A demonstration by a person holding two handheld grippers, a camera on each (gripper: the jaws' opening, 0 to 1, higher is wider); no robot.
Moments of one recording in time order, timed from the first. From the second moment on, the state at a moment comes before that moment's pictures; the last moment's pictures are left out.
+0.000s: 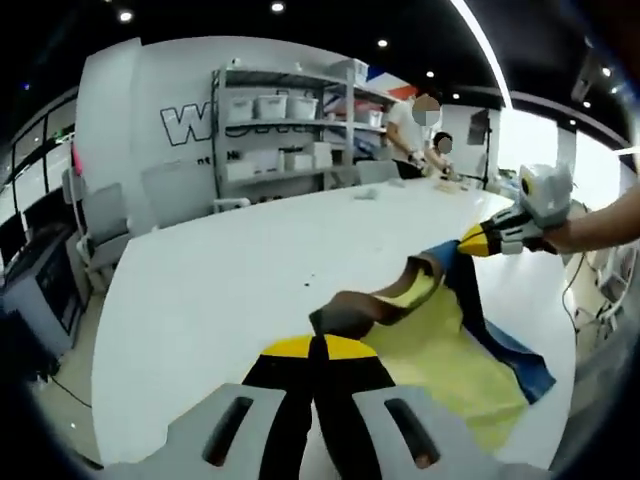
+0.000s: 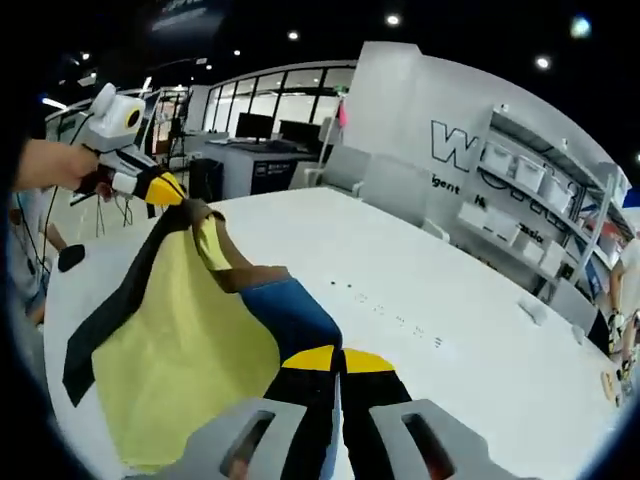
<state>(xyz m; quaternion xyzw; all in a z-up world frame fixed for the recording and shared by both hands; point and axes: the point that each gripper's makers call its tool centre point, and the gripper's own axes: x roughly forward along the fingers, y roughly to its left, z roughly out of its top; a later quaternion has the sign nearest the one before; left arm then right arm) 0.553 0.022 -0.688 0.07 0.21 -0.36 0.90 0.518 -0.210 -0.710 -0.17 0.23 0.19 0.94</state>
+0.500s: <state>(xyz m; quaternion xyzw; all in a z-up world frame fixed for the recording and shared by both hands) 0.584 0.023 -0.739 0.07 0.25 -0.36 0.90 0.537 -0.212 -0.759 -0.19 0.27 0.18 0.93</state>
